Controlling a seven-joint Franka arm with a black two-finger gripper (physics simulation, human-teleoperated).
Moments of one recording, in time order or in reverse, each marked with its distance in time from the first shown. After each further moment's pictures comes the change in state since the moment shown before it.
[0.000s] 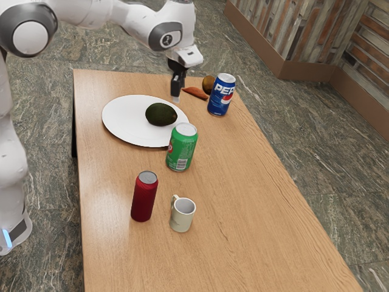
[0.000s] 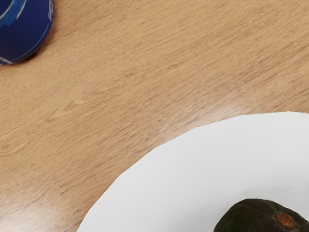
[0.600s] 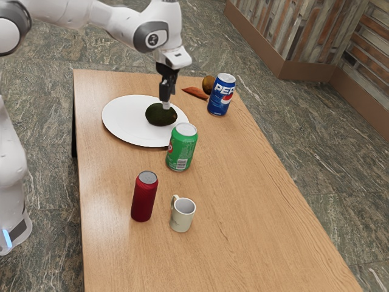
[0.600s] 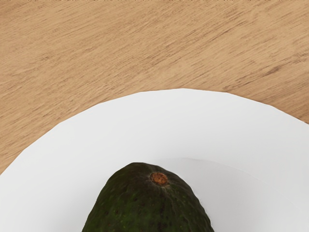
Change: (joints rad) arm -0.022 -0.153 0.005 -0.161 -0.072 -0.016 0.027
